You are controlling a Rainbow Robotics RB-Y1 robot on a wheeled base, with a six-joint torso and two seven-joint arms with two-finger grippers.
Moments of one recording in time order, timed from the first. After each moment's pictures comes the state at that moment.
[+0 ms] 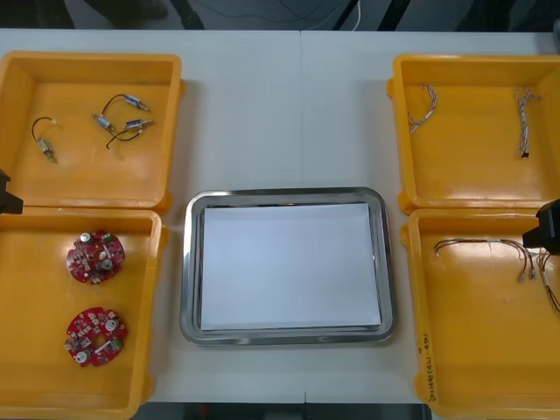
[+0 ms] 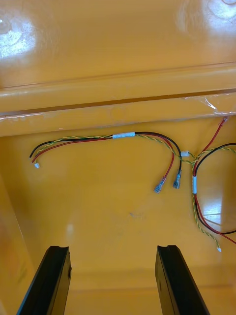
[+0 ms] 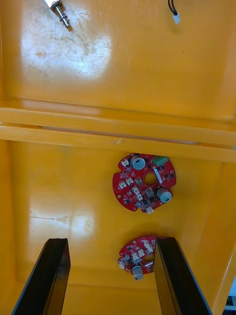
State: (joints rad) right arm -0.18 -0.75 -0.29 -2.14 -0.84 1.92 1.21; left arm -0.22 0.89 0.33 -2.18 0.93 1.91 -1.11
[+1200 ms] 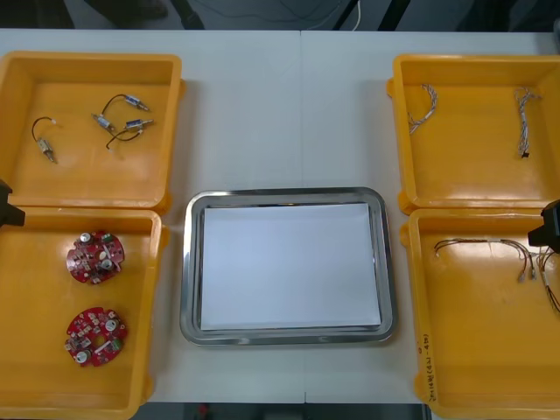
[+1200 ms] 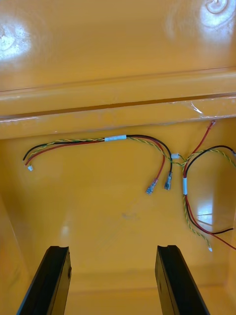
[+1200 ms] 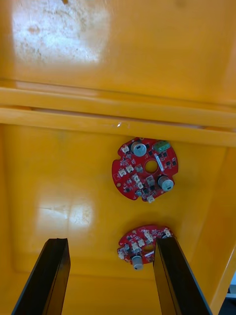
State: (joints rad) right arm -0.18 -0.76 -0.29 -2.14 -0.83 1.92 1.21; left arm -0.18 0.89 0.33 -2.18 0.95 1.91 -1.11
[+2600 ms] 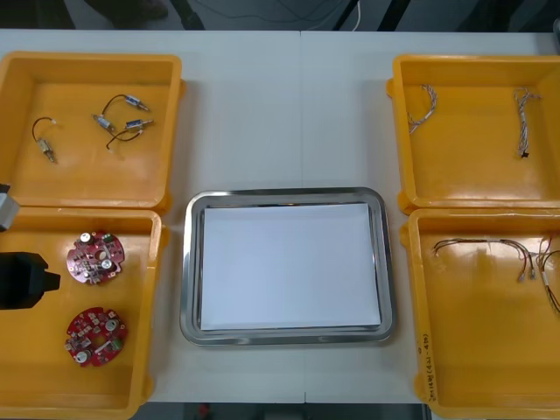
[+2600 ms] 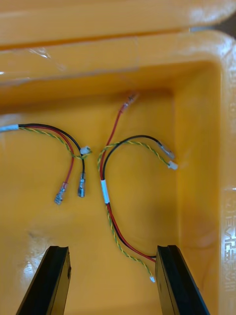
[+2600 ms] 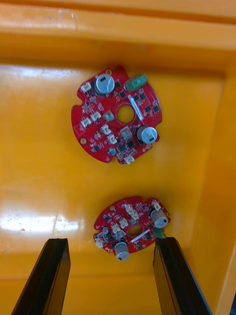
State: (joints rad) right arm 0.28 -0.99 -0.29 -2.04 -0.91 1.25 1.29; left arm 0.23 0.89 0.27 -2.38 0.92 1.56 -1.11
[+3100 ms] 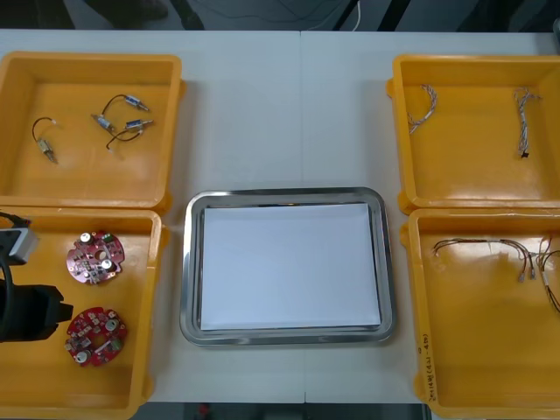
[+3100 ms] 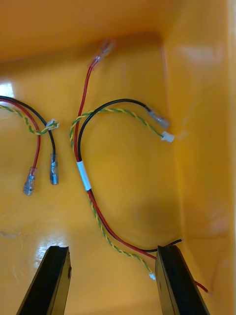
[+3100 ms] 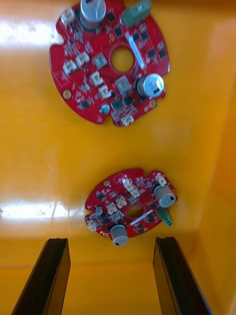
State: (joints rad) right arm 0.28 -0.99 -0.23 -1.93 -0.94 1.20 1.29; left arm 0.33 0.89 0.17 -2.38 0.85 1.47 -1.11
